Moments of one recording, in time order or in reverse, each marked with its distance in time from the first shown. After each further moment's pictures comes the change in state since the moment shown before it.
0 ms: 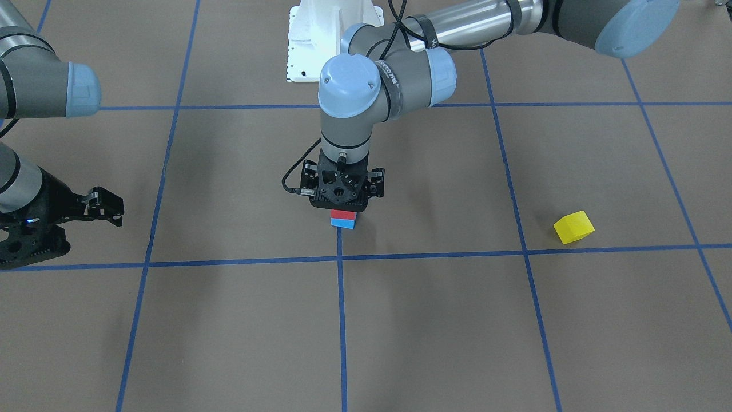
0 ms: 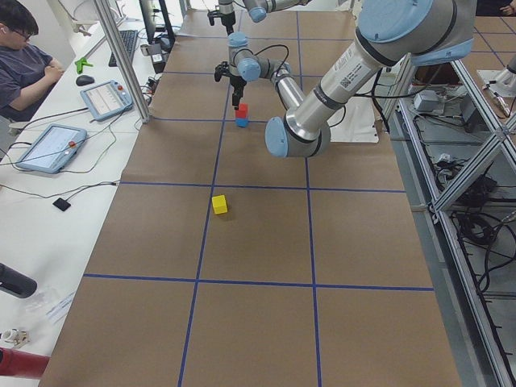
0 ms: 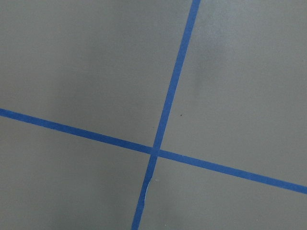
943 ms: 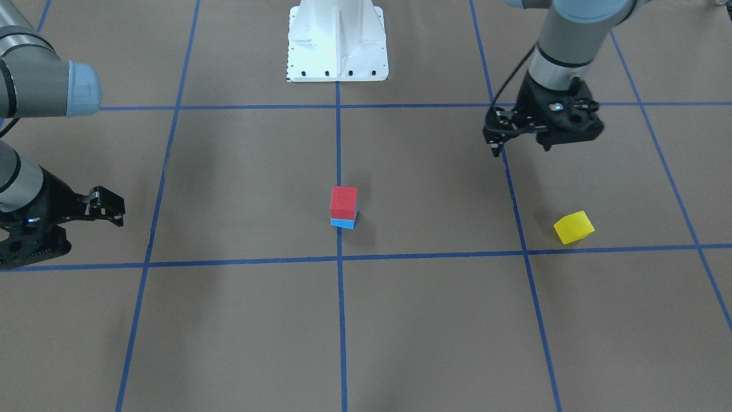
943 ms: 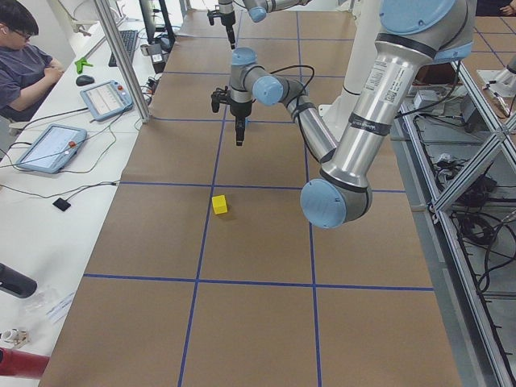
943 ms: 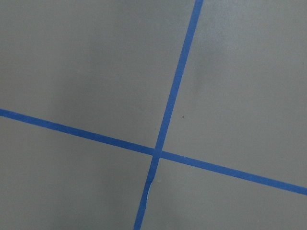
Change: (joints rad) left arm -0.268 0.626 -0.642 0.231 -0.053 0.054; right arm -0.001 0.005 0.002 0.000 0.000 0.003
